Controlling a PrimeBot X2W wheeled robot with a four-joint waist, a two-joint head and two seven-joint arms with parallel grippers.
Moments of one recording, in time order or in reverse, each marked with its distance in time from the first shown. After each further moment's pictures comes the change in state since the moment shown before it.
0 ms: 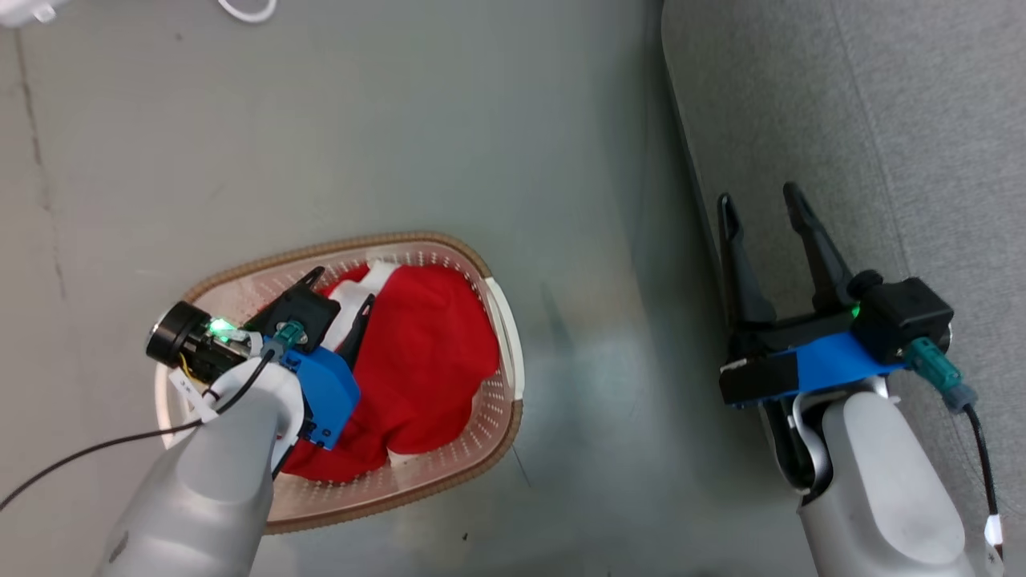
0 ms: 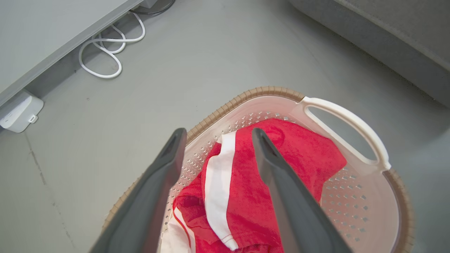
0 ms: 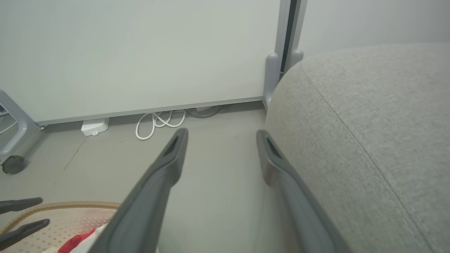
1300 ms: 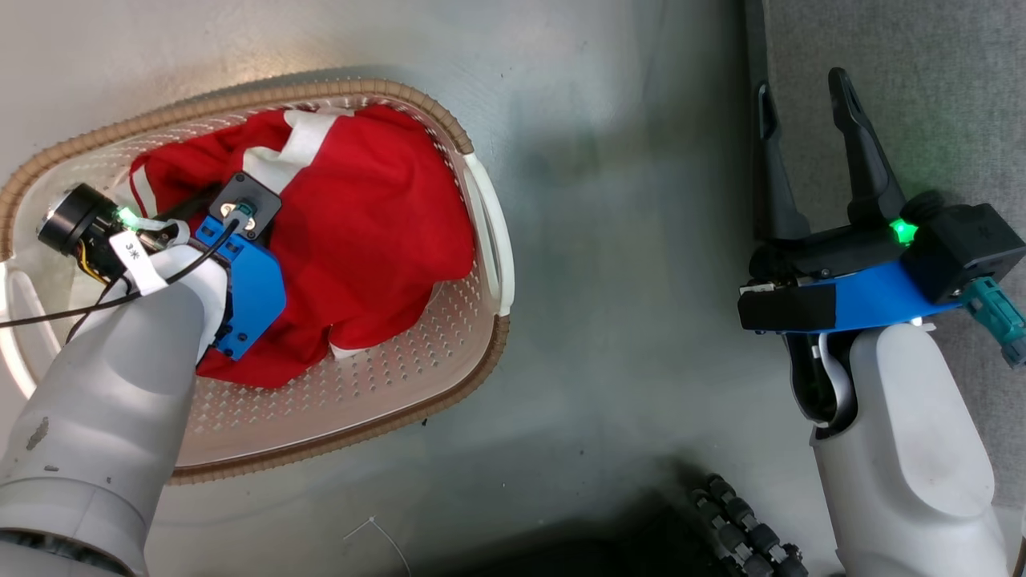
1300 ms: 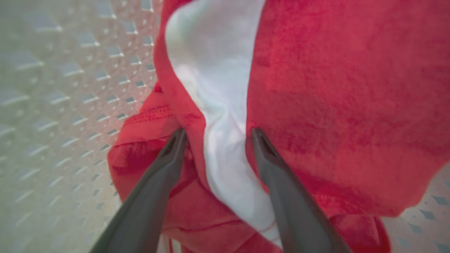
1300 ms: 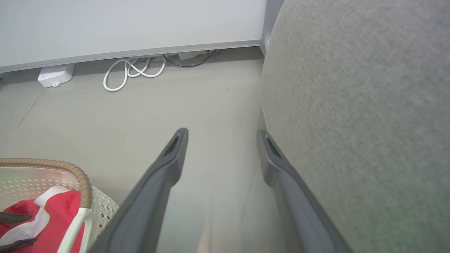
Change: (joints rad) left arm -0.317 0.082 -0.199 0.233 0.023 0.020 0.196; right arm -0.127 0.000 -0.022 -0.105 0.000 0.000 0.000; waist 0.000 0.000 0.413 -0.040
